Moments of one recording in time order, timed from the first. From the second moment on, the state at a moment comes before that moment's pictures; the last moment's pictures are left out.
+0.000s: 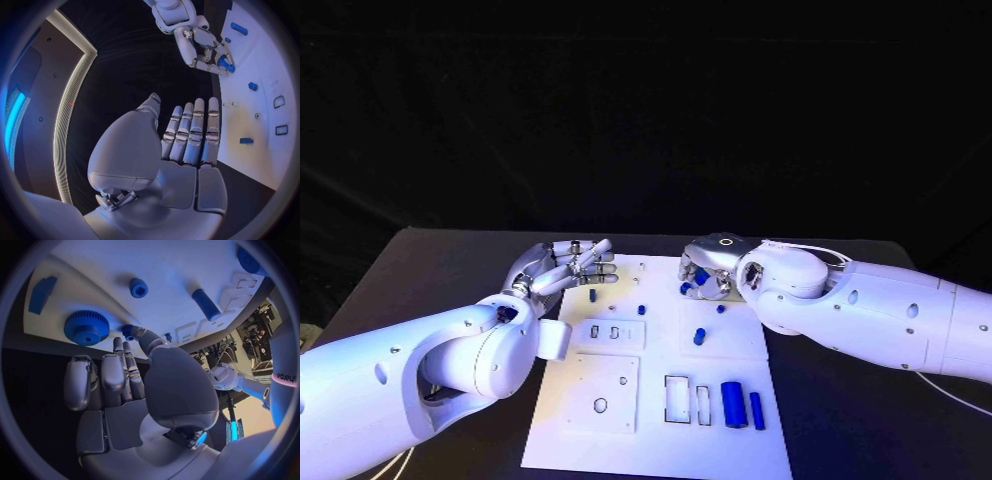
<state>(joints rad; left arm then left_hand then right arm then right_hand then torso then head) 1.17 -0.91 0.00 1.76 -0.02 -0.53 0.38 1.39 -0.08 0.13 0.26 0.05 0.92 0.22 0.14 0.07 1.01 0.17 0.11 0.07 1.03 0.13 0.15 0.11 0.17 0.83 0.27 0.37 0.16 1.32 -0.71 -0.13 1.43 -1.70 -0.21 -0.18 1.31 -0.14 0.30 -0.02 0.37 1.11 0.14 0.08 0.08 1.16 0.08 0.08 0.11 1.47 -0.01 1.19 1.04 0.08 1.39 0.10 1.36 1.24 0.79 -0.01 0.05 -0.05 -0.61</state>
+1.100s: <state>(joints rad) 1.17 -0.91 0.00 1.75 -0.02 -0.53 0.37 1.39 -0.07 0.13 0.26 0.05 0.92 0.22 0.13 0.07 1.01 0.18 0.10 0.07 1.03 0.14 0.15 0.11 0.17 0.83 0.27 0.37 0.16 1.32 -0.71 -0.12 1.46 -1.69 -0.31 -0.18 1.35 -0.11 0.38 0.00 0.30 1.18 0.11 0.11 0.11 1.24 0.05 0.10 0.11 1.46 -0.02 1.29 1.14 0.05 1.44 0.09 1.44 1.31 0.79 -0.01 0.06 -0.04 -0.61</state>
